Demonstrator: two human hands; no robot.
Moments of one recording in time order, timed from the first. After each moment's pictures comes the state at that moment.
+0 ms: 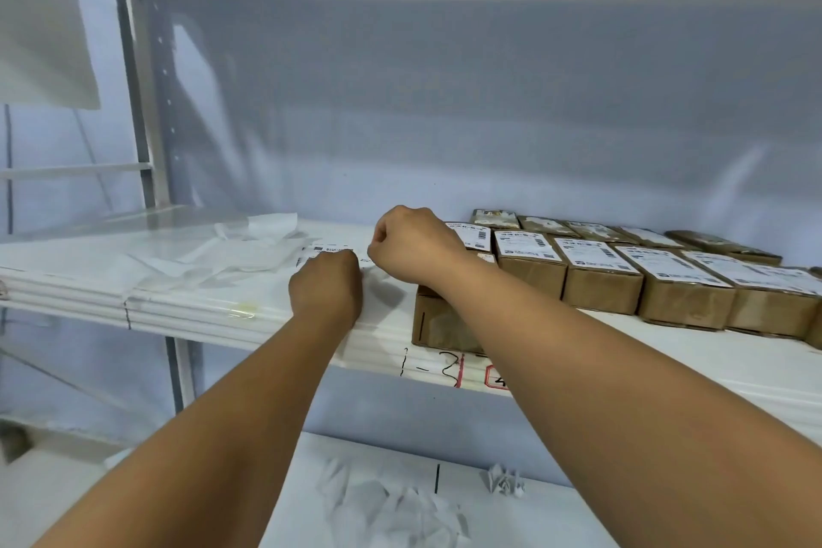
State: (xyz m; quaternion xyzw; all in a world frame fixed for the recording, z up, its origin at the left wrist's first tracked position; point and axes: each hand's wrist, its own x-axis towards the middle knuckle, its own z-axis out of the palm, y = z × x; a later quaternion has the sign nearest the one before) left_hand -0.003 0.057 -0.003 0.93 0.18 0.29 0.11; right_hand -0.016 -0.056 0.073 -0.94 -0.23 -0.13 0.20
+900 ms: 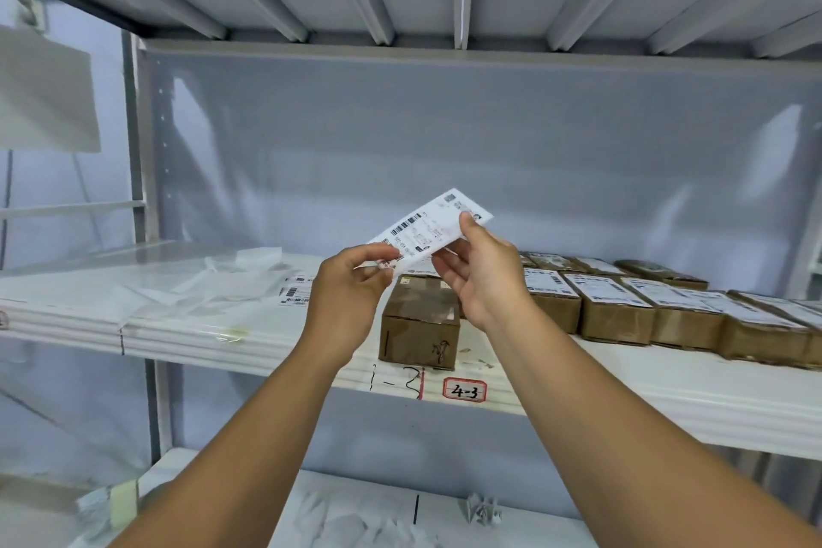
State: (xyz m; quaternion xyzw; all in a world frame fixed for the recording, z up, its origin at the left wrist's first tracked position) left_hand -0.100 -0.010 0.048 0.69 -0.09 0.32 0.64; right_hand -0.072 -0.139 0.089 -0.48 -0.07 -0.06 0.87
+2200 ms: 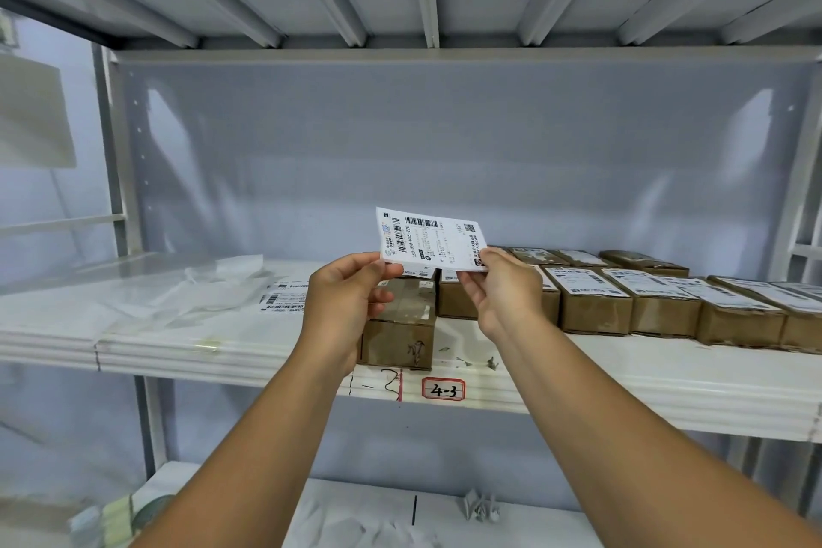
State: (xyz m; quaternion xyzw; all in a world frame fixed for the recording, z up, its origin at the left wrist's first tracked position) left_hand -0.106 -0.043 0.055 0.59 -0.02 0.23 0.77; right_hand -0.057 -0.182 0.071 -0.43 0.04 -0.12 0.89
